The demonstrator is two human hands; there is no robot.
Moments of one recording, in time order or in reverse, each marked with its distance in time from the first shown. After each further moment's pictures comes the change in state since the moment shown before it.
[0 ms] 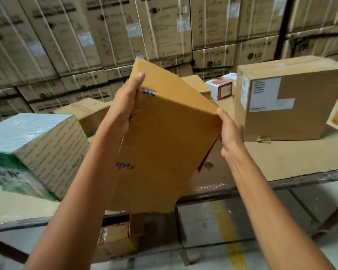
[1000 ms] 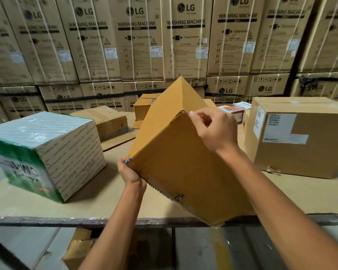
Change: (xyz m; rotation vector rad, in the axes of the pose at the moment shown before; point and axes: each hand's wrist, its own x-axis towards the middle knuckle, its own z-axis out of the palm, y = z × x) left_hand -0.030 -0.152 -0.028 -0.990 0.640 -0.146; right_hand -0.025 -0.051 0.076 -0.658 -0.143 -1.052
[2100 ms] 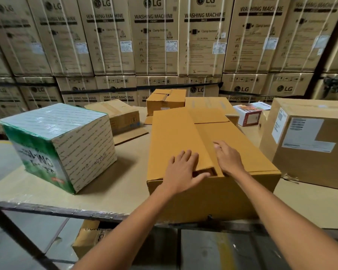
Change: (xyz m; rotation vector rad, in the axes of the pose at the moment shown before) left_hand -0.001 -0.055 0.018 2.035 -0.812 0.816; right_hand -0.041 0.124 0.084 -0.252 -0.561 0.434
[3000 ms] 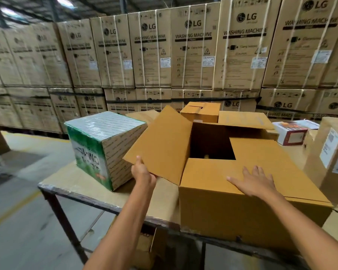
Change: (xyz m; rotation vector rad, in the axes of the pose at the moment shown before) left_hand -0.059 -0.128 -0.078 -1.836 1.114 -1.063; right_hand -0.014 -0.009 0.014 -0.540 -0.344 -0.015
